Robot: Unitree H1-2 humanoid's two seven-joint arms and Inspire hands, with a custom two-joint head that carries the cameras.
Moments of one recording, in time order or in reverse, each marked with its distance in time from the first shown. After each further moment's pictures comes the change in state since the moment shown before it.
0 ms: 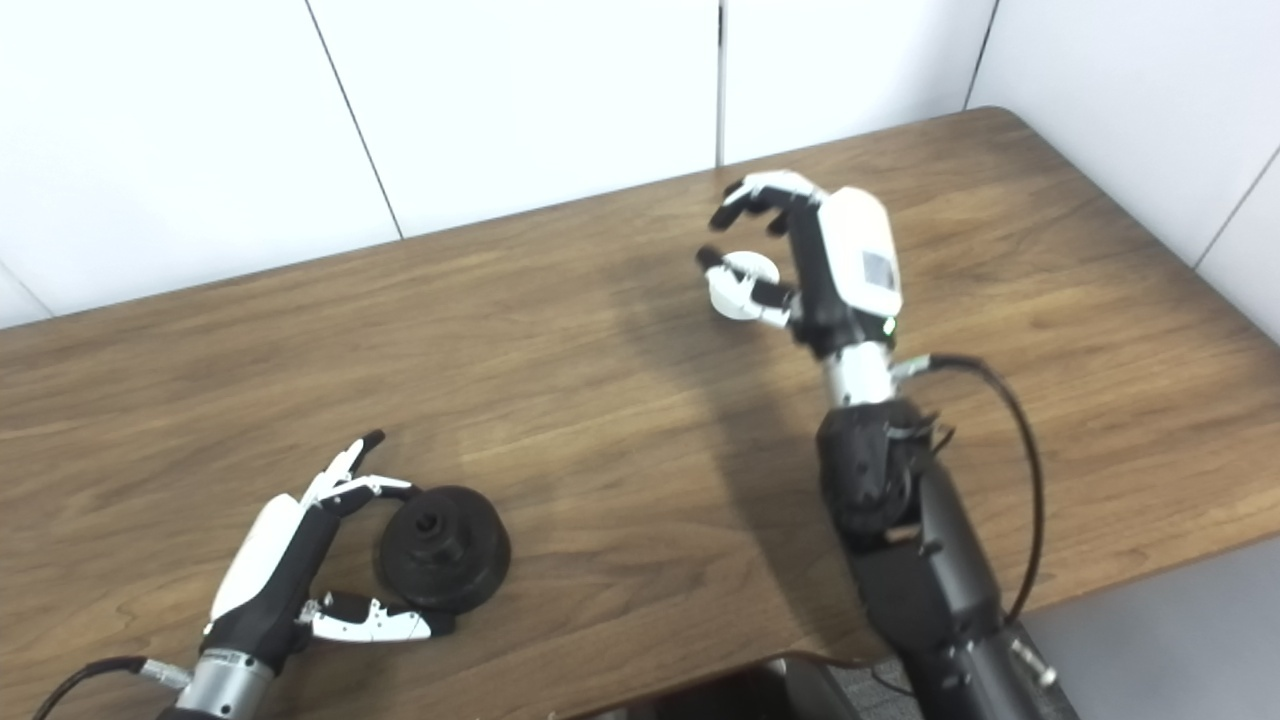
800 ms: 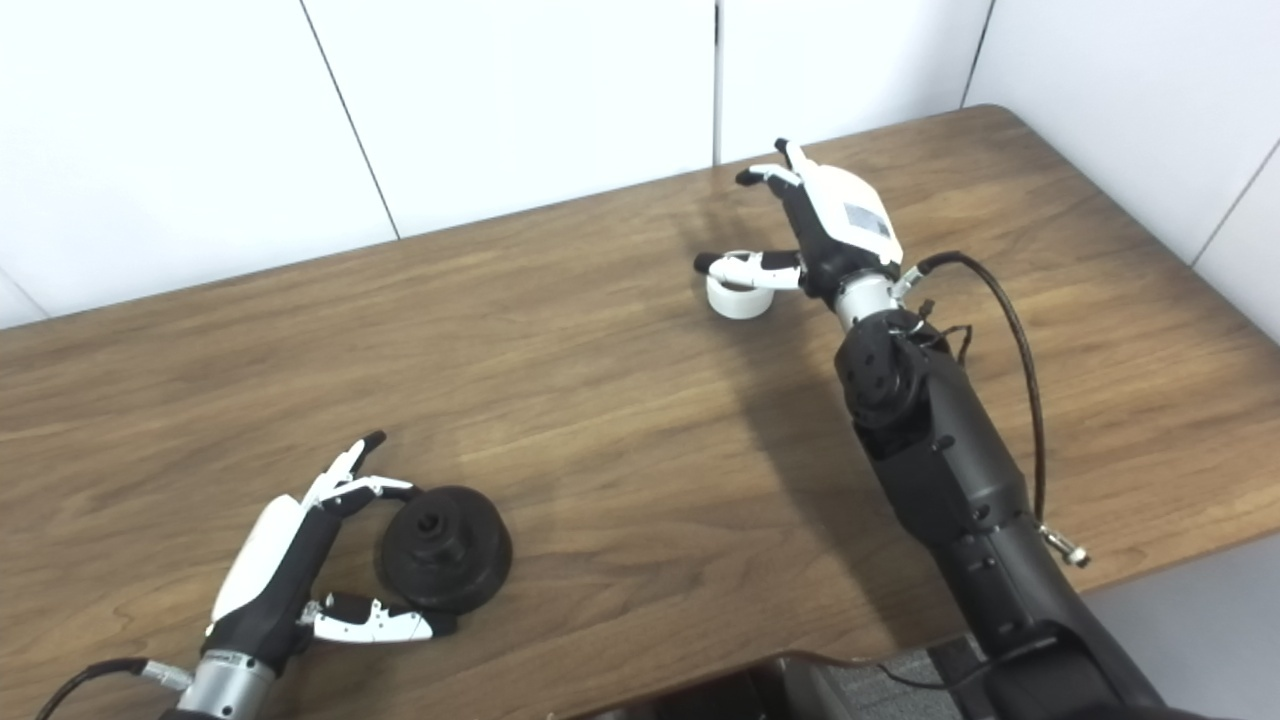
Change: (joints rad) left arm 0.002 -0.003 -0.001 -0.002 0.000 0.001 -0.001; right arm -0.113 -0.165 0.102 0.192 -0.012 0.289 0.352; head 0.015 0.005
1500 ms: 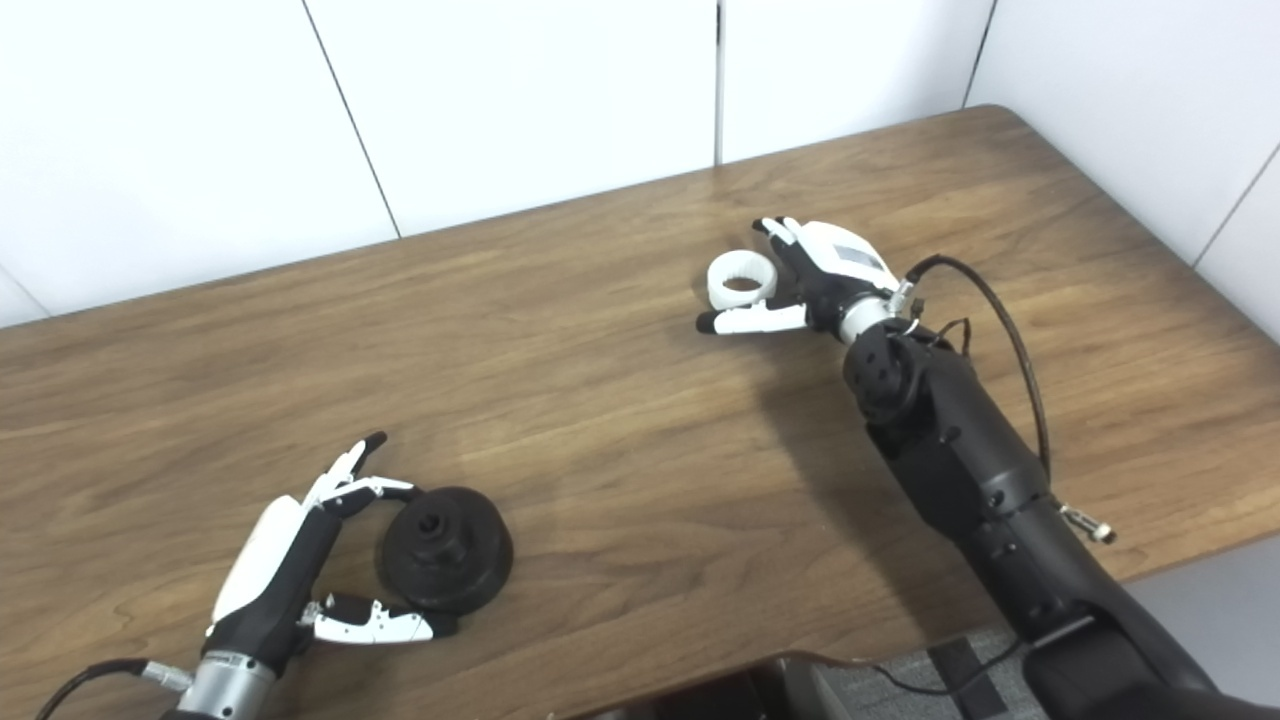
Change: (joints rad) left arm 0.002 0.000 0.000 -0.004 0.001 0.002 -0.004; right arm -0.003 -0.072 0.089 0.034 0.011 0.103 0.148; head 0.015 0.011
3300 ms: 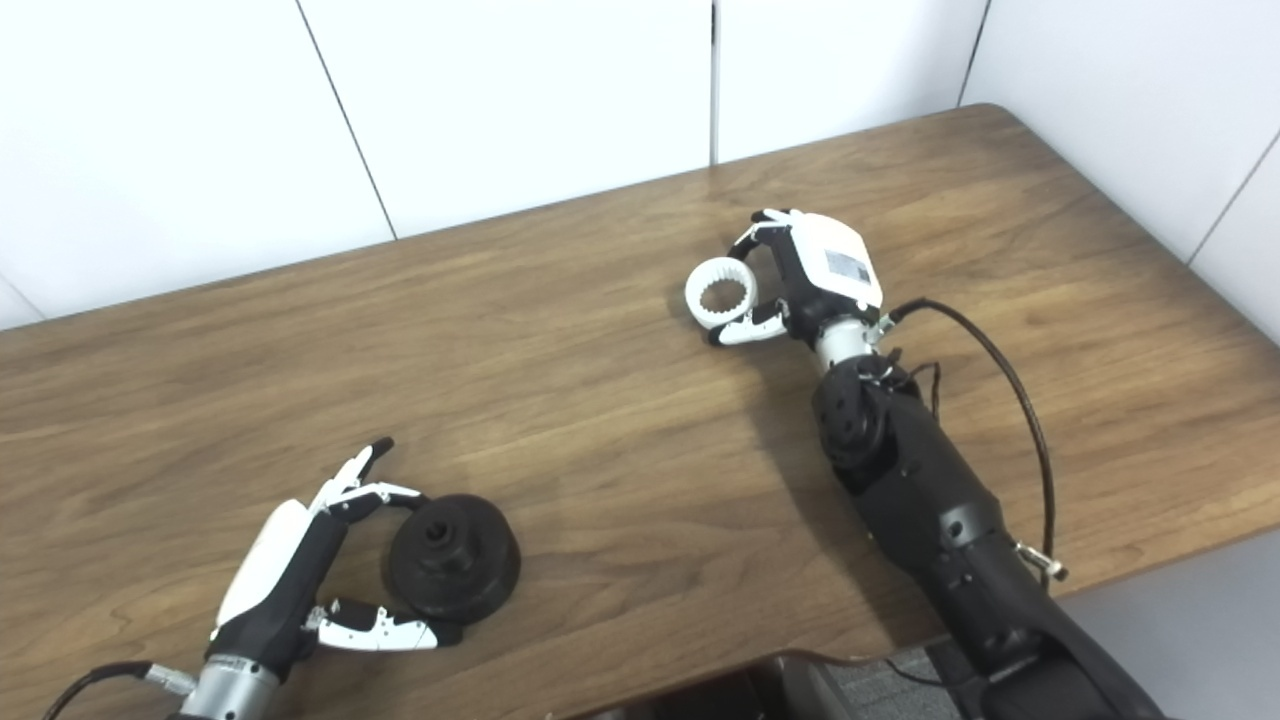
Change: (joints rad) left arm 0.011 -0.008 0.002 -0.029 0.007 0.025 -0.034; right arm 0.043 0.115 -0.008 0.108 0.027 -0.201 -0.457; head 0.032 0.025
